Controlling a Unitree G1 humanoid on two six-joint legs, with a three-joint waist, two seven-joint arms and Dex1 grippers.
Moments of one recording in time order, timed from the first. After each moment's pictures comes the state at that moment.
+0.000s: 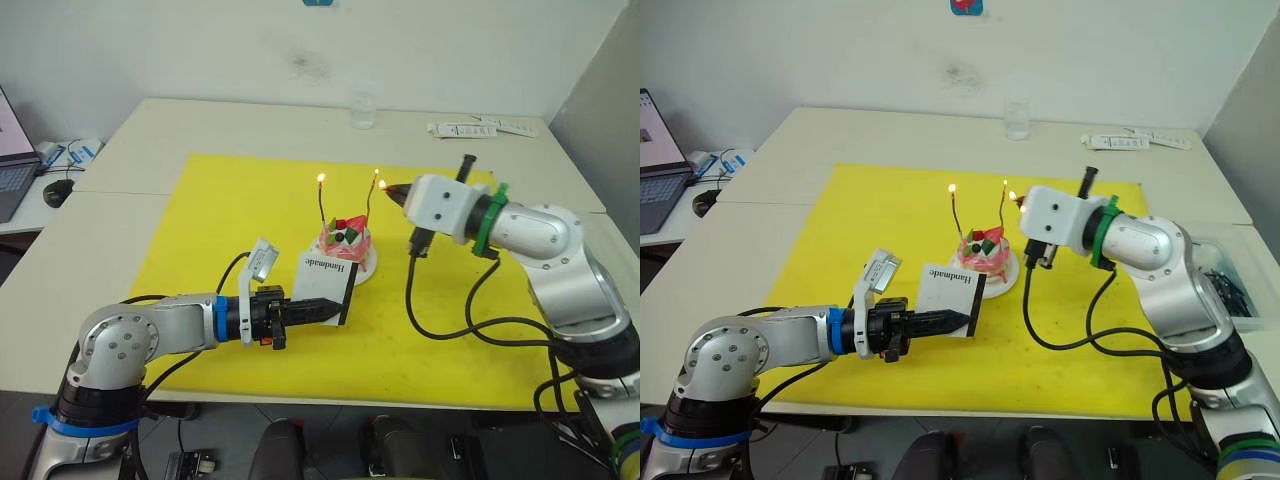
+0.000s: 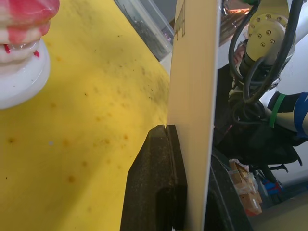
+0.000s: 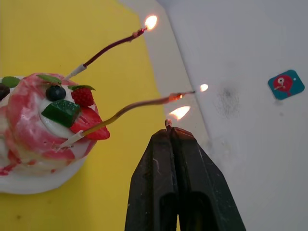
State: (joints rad) left arm -0.32 0.66 0.08 -0.35 -1.37 1.21 -0.50; right arm -0.59 -0.68 0.17 -0.45 -0.14 0.47 0.76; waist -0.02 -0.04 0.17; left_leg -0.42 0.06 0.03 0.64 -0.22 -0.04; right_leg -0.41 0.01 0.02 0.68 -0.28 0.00
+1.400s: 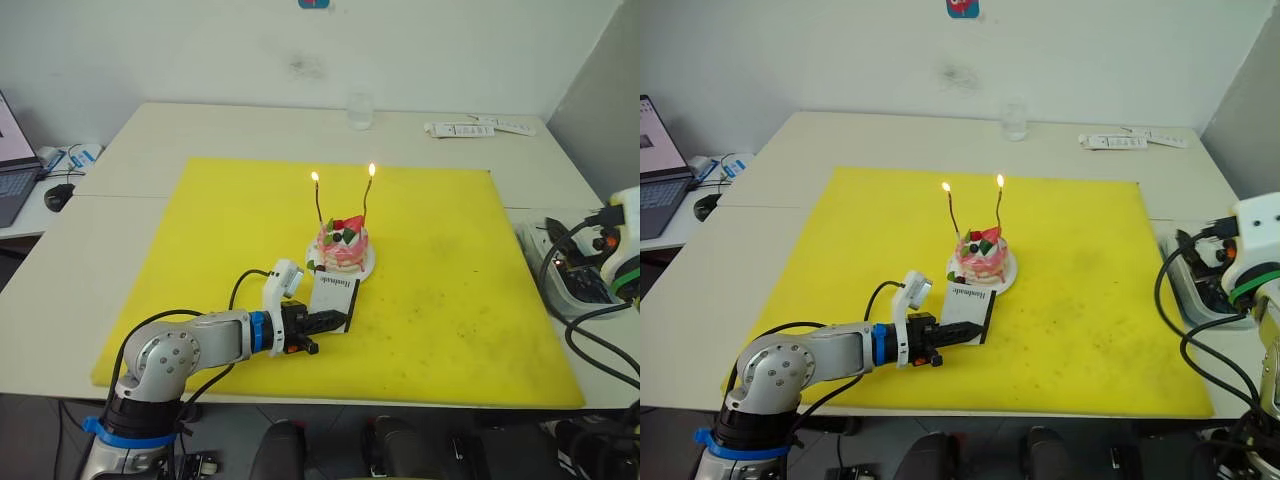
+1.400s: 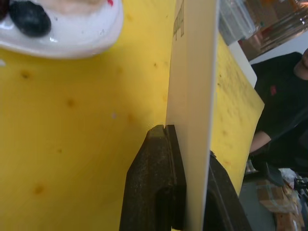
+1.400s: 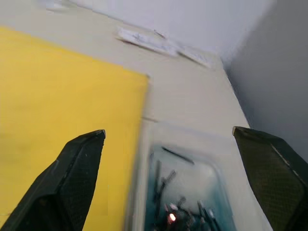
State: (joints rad) left arm -0.30 0.49 0.01 -0.31 -1.14 1.27 -0.29; right arm -0.18 -0.74 -0.46 -0.56 0.20 0.77 0.63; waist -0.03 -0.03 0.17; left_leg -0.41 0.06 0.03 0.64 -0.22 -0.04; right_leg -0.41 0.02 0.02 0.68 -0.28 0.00
